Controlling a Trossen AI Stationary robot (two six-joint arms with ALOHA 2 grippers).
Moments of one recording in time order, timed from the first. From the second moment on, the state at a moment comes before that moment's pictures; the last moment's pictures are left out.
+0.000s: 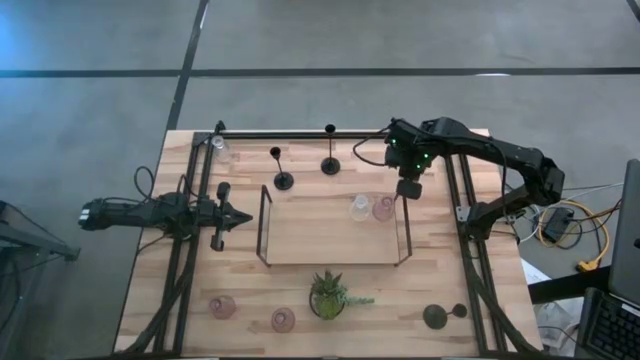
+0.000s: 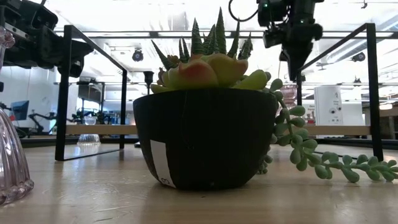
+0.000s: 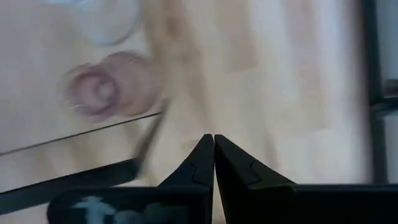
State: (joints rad) left arm -0.07 0.00 0.01 0.02 -0.04 0.02; right arm -0.45 1.42 1.32 -1.26 0.02 -0.19
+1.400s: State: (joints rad) left arm -0.07 0.00 0.01 0.03 -0.05 0.12; right arm -0.29 1.21 1.82 -1.55 -0.21 -0.02
